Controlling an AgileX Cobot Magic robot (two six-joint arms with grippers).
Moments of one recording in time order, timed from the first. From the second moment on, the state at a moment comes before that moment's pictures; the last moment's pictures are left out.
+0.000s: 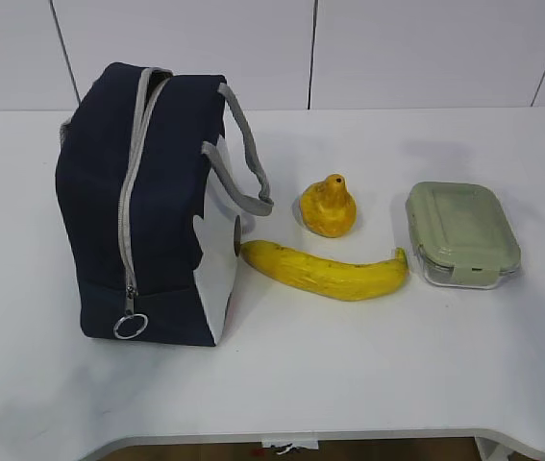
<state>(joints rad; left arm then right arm) -0.03 0.01 -0.53 -0.15 1.10 0.04 0.01 1.26 -1.17 -0.09 1.01 0.19</state>
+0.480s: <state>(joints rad) -0.03 0.01 -0.53 -0.15 1.10 0.04 -0.32 1.49 -1.32 0.44 1.21 -0.26</state>
